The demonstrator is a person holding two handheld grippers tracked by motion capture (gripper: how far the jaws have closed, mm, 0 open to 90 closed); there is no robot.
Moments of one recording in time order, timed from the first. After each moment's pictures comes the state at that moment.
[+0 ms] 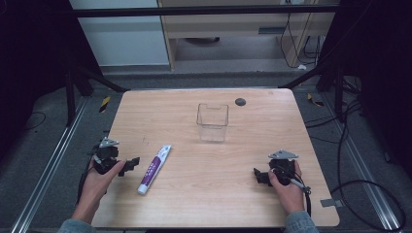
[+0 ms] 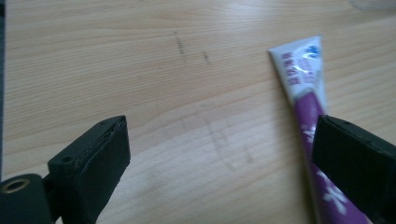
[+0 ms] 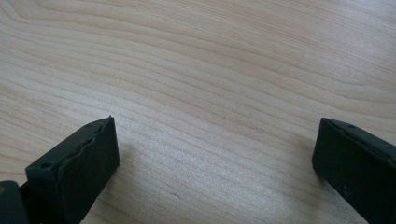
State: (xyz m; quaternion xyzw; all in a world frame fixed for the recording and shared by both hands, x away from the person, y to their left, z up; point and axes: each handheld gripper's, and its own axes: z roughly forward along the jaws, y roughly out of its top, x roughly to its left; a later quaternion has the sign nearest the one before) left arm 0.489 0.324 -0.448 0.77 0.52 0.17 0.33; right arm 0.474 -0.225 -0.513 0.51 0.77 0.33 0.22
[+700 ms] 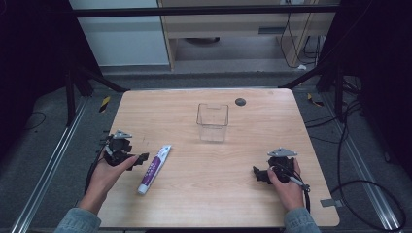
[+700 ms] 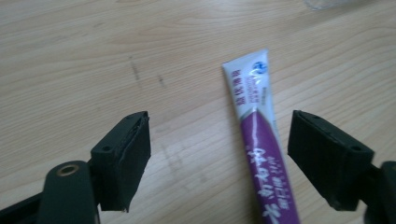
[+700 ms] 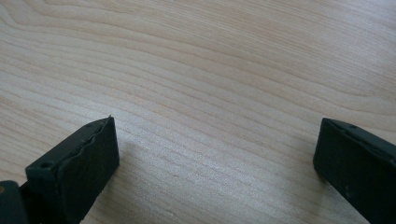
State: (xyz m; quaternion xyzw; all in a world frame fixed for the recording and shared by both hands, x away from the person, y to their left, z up) left arm 0.502 0.283 -0.420 0.80 0.49 0.16 0.31; right arm 0.481 -0.224 -0.512 0.51 0.77 0.33 0.21
